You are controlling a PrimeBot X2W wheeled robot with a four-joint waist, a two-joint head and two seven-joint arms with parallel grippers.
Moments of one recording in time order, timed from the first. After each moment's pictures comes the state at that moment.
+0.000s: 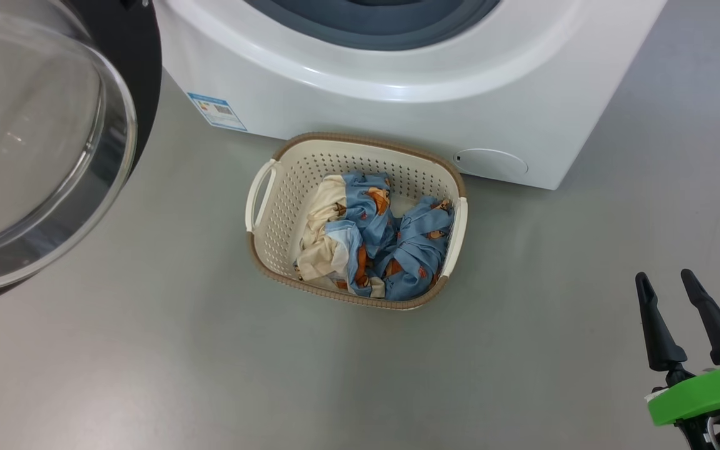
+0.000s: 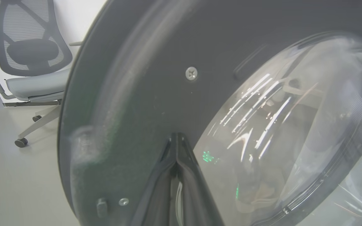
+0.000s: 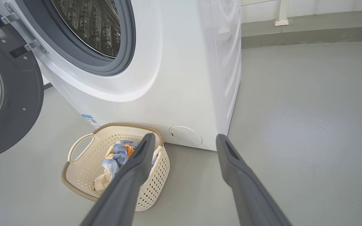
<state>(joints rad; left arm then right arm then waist) -0.65 0.35 0.59 0.75 -0.20 -0.13 -0.26 -0.09 -0.29 0.02 0.24 0.45 0.13 -0.25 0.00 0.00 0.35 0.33</state>
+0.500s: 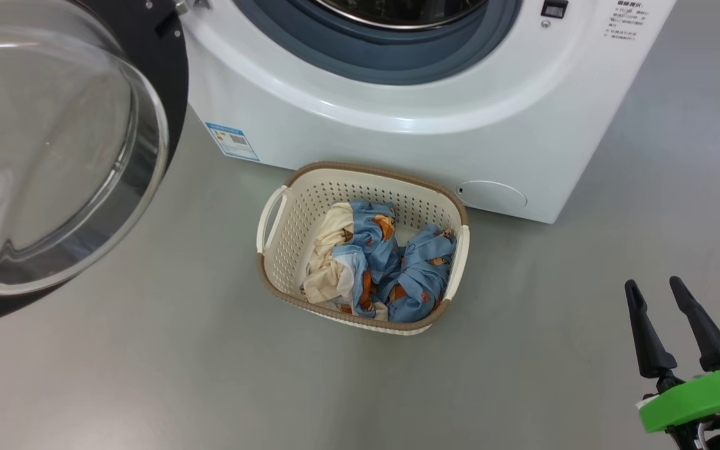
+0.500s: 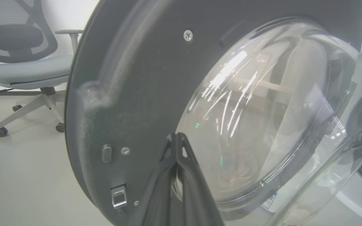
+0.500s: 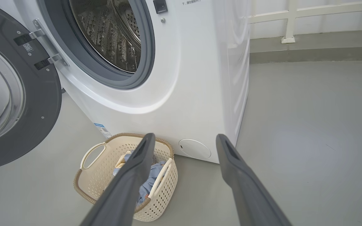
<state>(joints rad) -0.48 0.27 0.51 0.62 -0.28 -0.13 -0.26 -0.08 -0.27 0.03 0.25 0.45 0.13 -0.25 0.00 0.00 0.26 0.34</state>
